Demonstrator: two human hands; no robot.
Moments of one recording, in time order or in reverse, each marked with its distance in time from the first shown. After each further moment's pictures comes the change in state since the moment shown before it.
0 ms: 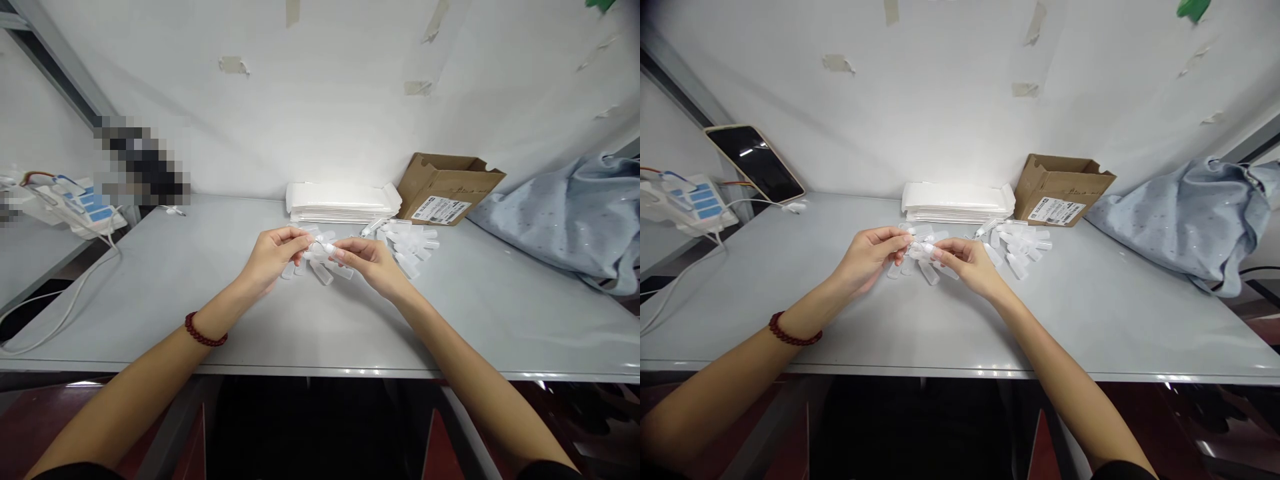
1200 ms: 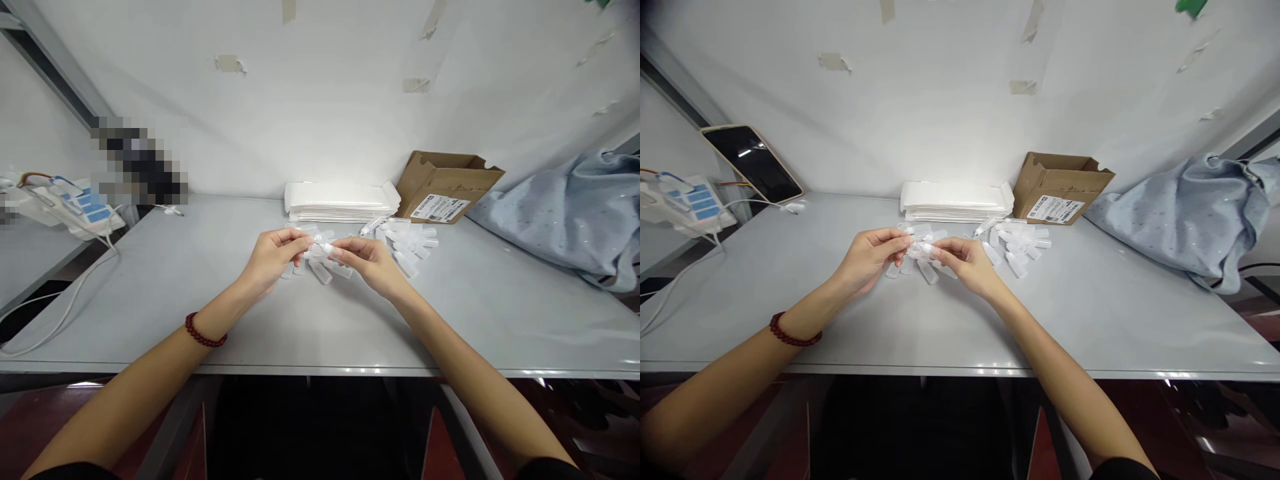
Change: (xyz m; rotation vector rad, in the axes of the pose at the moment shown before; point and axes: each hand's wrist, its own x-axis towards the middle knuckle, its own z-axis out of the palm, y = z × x) left_hand 0.000 -0.003 0.001 0.008 -0.010 0.022; right_hand 0.000 -0.002 0.003 0.004 0.020 -0.008
